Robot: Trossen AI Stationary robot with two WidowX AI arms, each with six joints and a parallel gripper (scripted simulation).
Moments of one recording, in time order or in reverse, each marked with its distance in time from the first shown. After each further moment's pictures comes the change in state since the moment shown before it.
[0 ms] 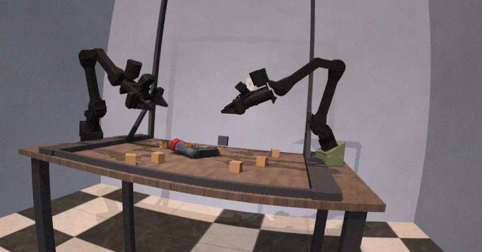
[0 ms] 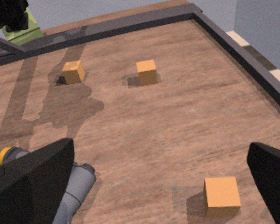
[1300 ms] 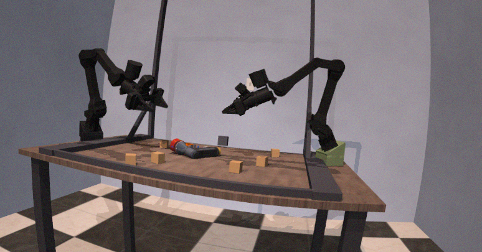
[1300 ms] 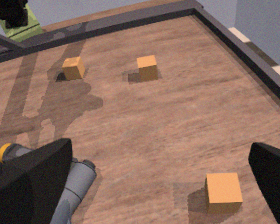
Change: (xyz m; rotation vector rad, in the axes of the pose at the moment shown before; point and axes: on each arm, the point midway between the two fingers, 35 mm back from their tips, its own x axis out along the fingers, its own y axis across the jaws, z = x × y) left arm 0.002 0.000 -0.005 0.004 0.013 -0.003; right arm 0.001 0.000 -0.004 0.004 0.013 0.001
